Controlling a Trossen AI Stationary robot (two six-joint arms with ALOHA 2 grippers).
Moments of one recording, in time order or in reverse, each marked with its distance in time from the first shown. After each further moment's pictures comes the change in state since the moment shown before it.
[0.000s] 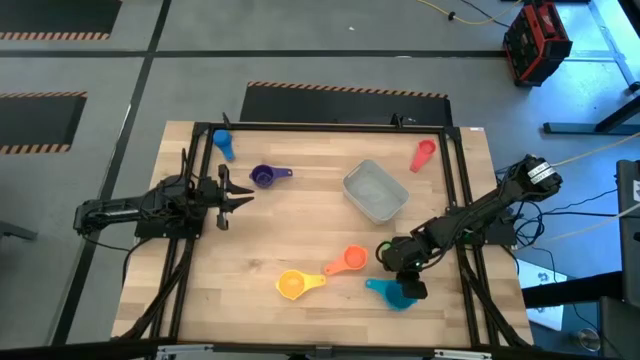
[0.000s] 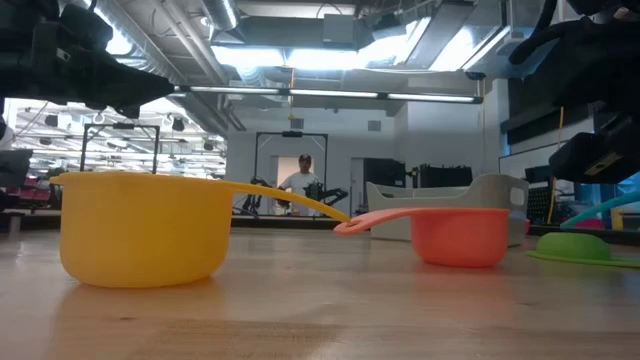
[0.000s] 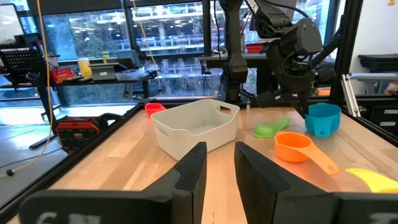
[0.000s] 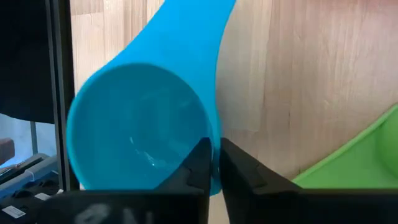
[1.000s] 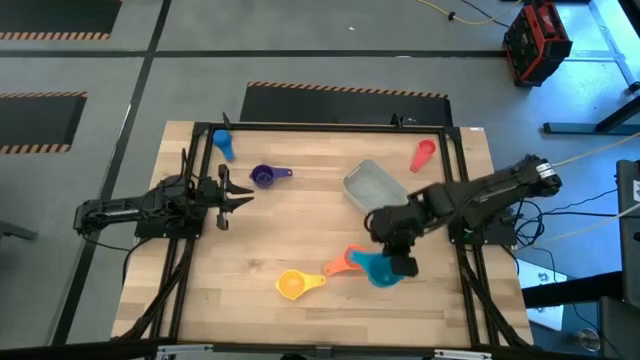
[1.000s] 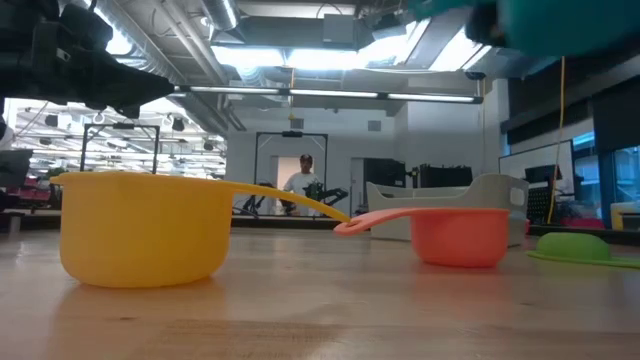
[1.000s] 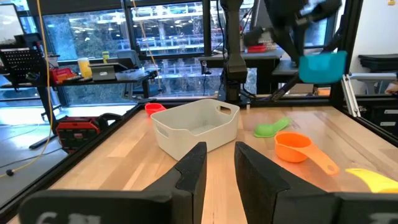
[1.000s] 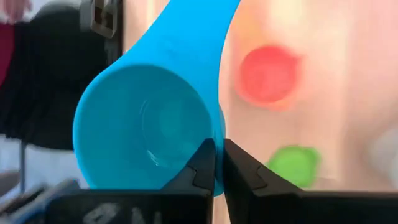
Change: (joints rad) left arm 0.000 0.000 0.000 0.000 0.000 0.000; right arm -0.199 0.000 0.635 -0.616 0.080 -0.162
